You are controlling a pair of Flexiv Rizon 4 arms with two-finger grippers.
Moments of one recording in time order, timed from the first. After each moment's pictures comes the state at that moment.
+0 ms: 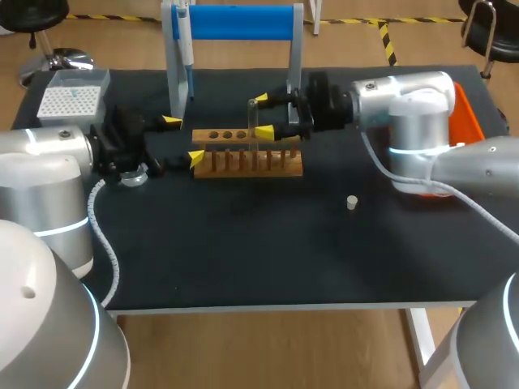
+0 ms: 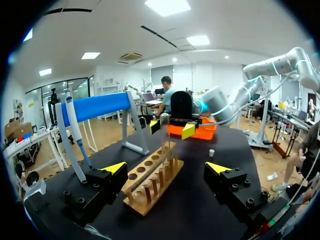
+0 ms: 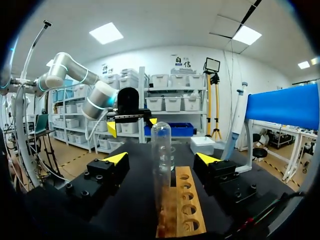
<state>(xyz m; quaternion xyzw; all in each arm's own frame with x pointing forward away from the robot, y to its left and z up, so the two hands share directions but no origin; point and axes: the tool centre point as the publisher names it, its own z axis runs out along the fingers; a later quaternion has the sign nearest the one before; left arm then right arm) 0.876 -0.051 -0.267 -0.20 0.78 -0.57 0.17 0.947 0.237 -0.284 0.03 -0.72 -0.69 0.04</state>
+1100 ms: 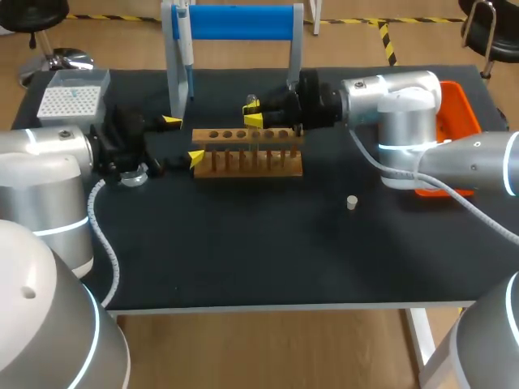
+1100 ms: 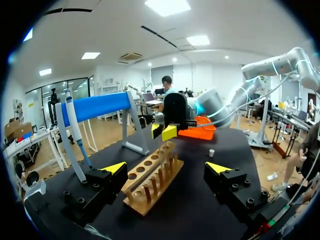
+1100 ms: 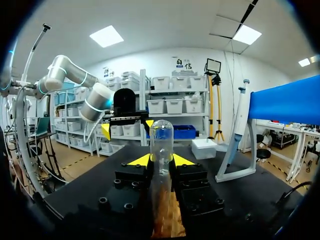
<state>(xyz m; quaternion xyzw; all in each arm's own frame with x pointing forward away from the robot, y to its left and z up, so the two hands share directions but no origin) 0.876 -0.051 -0.267 -0.20 0.78 -0.57 0.17 0.954 0.255 -0.285 0.03 -0.71 -0.70 0.06</state>
